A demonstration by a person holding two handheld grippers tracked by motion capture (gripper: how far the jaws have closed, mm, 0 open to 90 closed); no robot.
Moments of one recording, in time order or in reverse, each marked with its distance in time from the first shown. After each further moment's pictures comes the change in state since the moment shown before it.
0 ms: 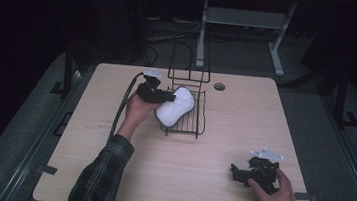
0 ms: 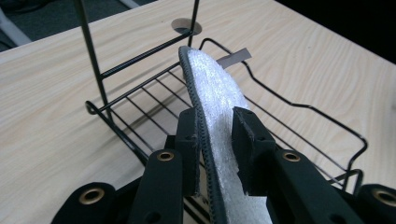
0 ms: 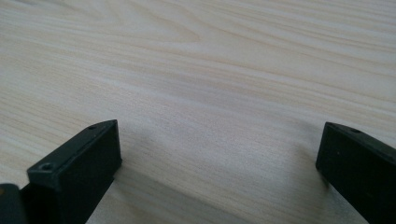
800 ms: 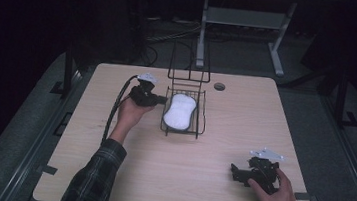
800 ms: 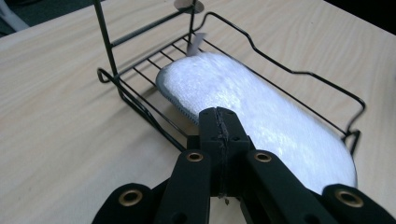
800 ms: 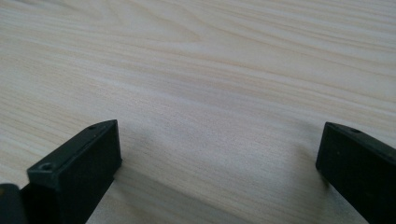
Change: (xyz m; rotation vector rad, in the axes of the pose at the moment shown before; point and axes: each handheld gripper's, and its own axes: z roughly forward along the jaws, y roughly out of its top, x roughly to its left) left arm -0.003 -0.016 -0.023 0.039 -0.002 0.036; right arm 0.000 0.000 0.000 0.000 0.000 0.000
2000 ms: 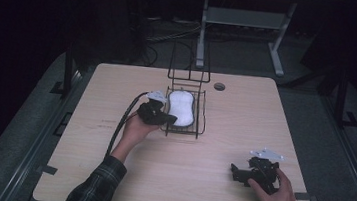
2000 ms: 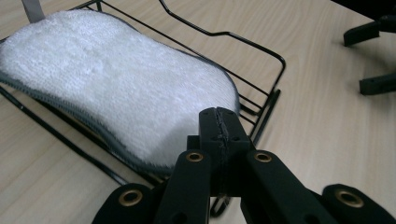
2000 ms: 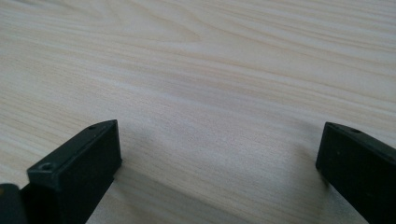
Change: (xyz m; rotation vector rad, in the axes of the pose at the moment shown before) left arm -0.050 -0.023 0.012 0.049 -0.121 0.070; right arm 0.000 0.000 0.000 0.000 0.000 0.000
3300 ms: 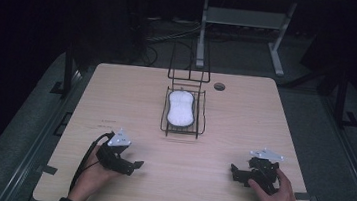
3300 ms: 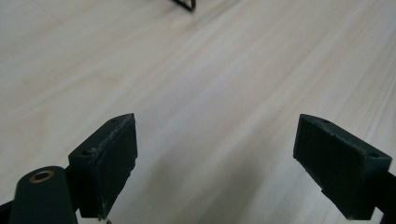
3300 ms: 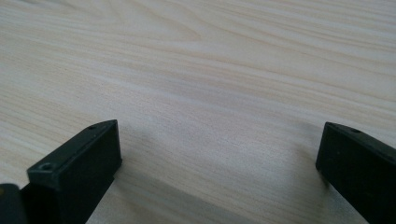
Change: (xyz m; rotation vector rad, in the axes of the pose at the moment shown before) left arm -0.070 -0.122 -0.075 0.114 0.247 -0.014; right arm 0.000 -0.001 0.000 -0.001 0.000 0.000
